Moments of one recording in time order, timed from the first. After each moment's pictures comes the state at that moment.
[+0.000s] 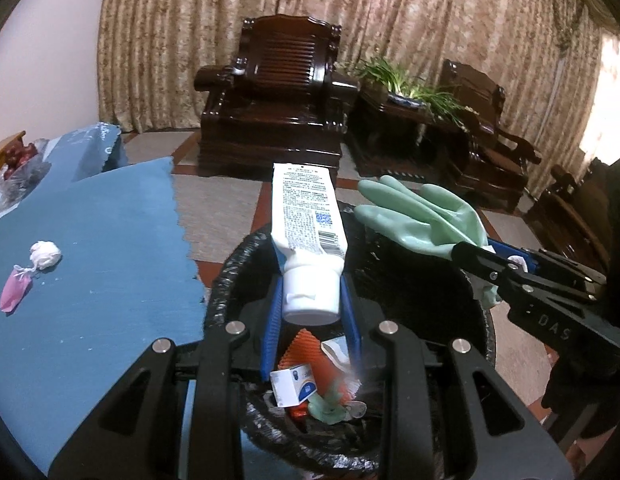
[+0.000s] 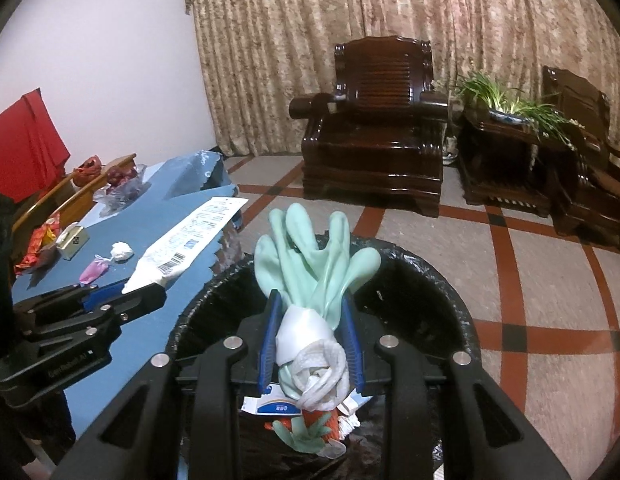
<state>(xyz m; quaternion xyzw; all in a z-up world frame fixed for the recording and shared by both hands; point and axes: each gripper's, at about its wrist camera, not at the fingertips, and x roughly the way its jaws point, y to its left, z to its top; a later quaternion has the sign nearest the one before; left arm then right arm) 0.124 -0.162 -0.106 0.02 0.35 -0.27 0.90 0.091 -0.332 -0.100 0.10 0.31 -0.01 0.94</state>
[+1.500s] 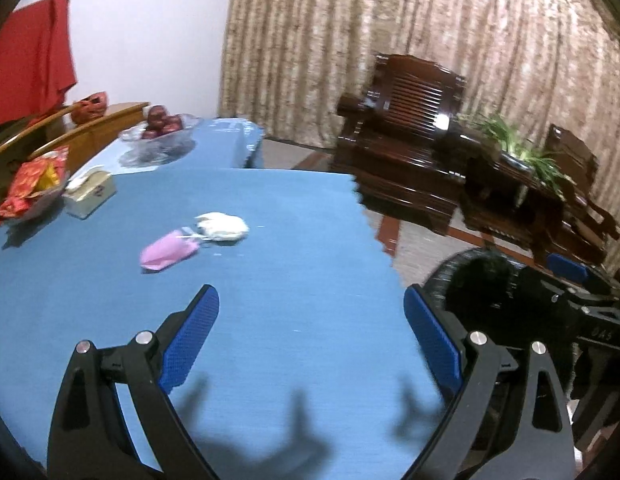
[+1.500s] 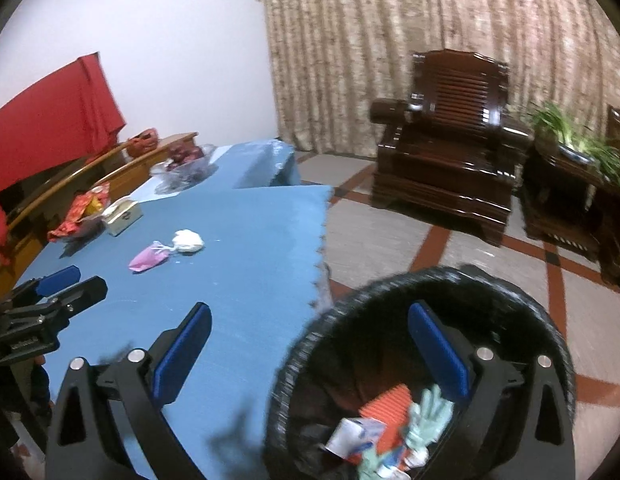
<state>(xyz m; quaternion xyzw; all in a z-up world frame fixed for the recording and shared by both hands) 0.129 0.054 -0.082 -0.04 0.31 -0.07 0.95 0.147 -0.188 -0.082 0.04 0.30 0.10 0.95</state>
